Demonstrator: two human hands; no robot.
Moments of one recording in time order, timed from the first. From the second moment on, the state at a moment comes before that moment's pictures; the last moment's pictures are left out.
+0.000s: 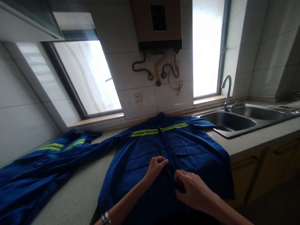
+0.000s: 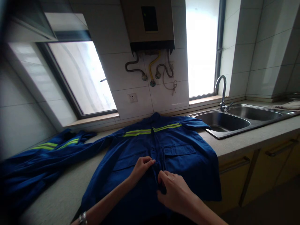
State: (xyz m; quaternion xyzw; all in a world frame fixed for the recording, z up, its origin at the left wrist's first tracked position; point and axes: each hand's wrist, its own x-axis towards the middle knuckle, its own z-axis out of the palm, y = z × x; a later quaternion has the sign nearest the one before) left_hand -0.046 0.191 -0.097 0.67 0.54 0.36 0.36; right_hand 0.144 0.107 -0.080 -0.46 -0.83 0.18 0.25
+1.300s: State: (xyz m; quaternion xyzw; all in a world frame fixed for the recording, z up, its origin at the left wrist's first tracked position) left_hand 0.009 0.091 -0.132 0.84 0.48 -0.18 -0.16; right_hand 0.187 0.086 -0.126 -0.44 -0.56 0.47 0.52
